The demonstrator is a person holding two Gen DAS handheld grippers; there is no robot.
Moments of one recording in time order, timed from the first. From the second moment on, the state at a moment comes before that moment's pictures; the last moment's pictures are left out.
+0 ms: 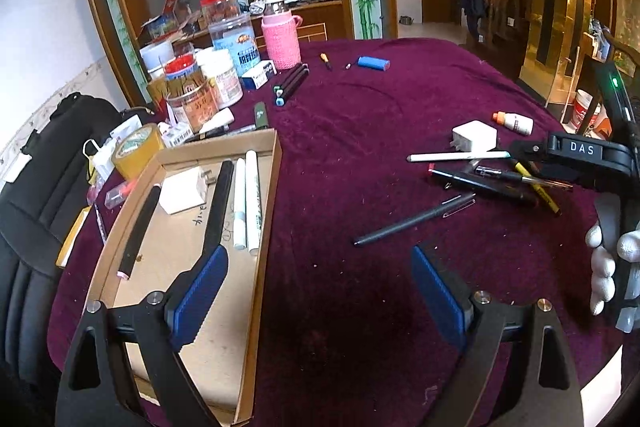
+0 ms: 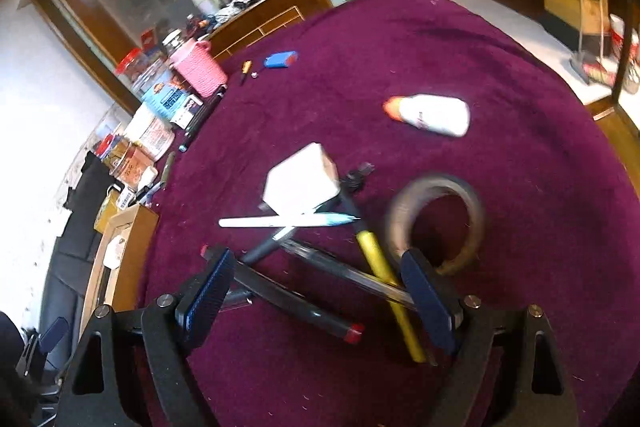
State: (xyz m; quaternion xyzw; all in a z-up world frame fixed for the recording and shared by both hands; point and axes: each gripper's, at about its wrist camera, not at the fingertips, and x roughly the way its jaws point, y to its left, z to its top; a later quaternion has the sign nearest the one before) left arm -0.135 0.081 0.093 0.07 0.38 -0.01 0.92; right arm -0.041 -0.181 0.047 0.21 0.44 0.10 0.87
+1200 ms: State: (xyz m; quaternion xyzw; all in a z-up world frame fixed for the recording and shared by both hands) left arm -0.100 0.069 0.079 0.09 0.40 -0.14 0.90; right arm -0.047 -0.102 0.024 0.13 0.48 0.16 0.85
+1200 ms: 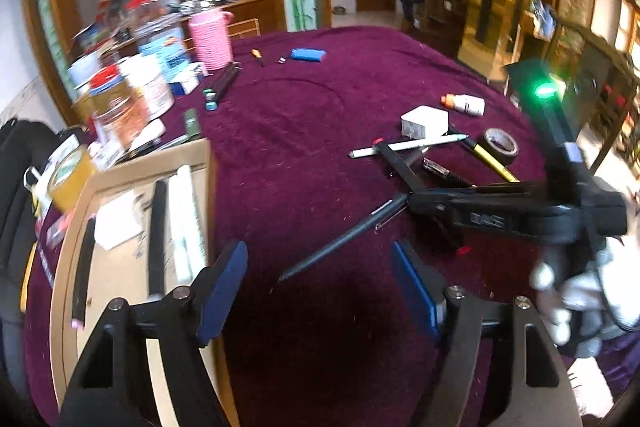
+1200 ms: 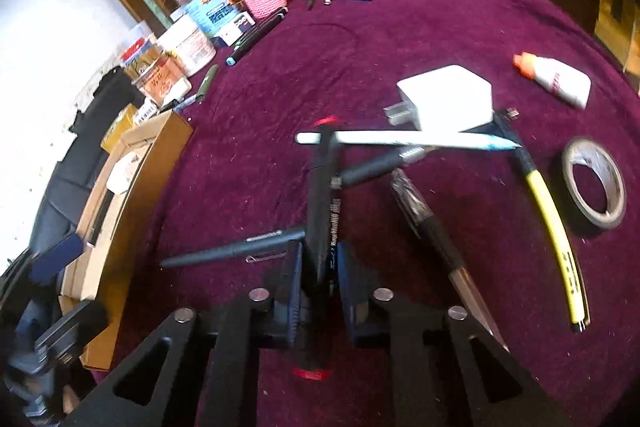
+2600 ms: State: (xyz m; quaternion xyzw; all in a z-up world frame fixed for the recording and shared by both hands) left arm -0.066 0.252 0.070 -0.08 0.46 -0.05 0.88; right arm -0.049 -0.003 0.081 0.20 0.47 0.32 0.80
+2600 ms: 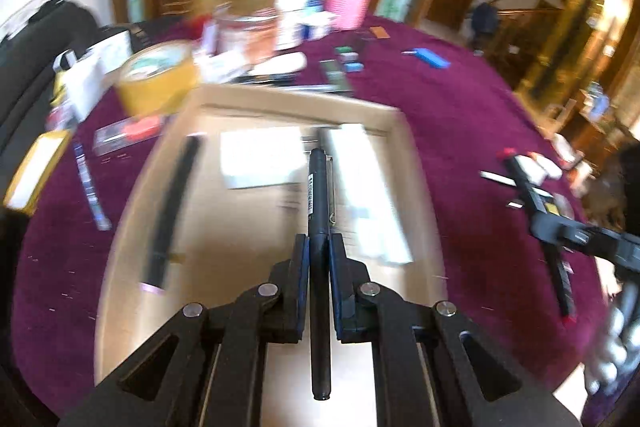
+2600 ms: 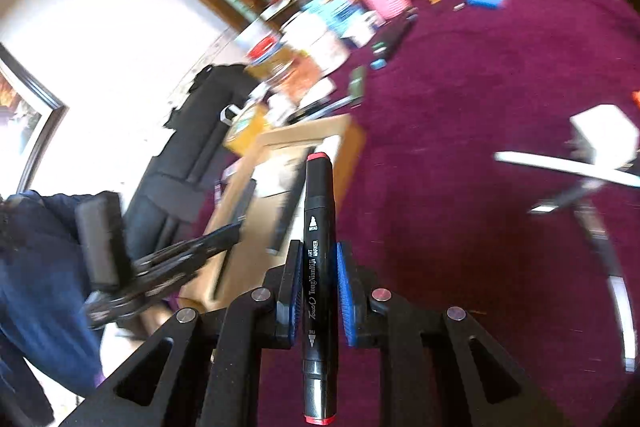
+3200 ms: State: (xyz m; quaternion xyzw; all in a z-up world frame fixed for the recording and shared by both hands) left arm -0.050 0.310 0.065 -0.13 0.43 -0.02 0.89; right arm -0.011 0.150 0.036 0.15 0.54 0.33 0.76
